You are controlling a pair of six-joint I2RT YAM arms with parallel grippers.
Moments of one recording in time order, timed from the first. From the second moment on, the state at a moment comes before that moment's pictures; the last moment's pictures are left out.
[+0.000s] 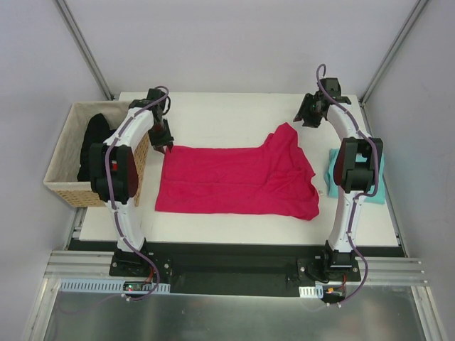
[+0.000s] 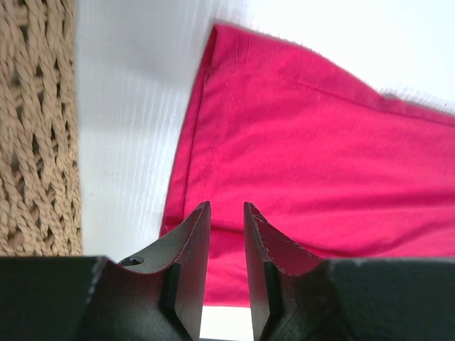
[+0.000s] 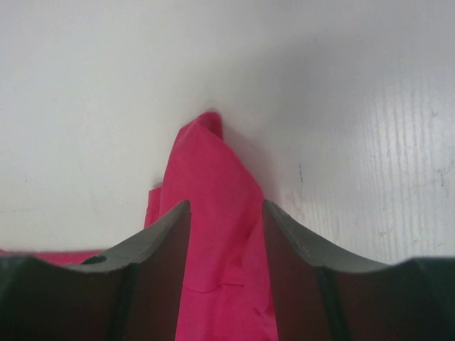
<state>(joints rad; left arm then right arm) -0.11 1.96 1.66 -0.99 -0.01 -0.41 0.03 2.21 1.92 -0.62 -0.17 0.40</state>
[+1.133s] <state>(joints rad) -0.10 1.99 1.60 -0.99 0.02 -0.41 0.04 2.53 2.23 -0.68 -0.41 0.38</state>
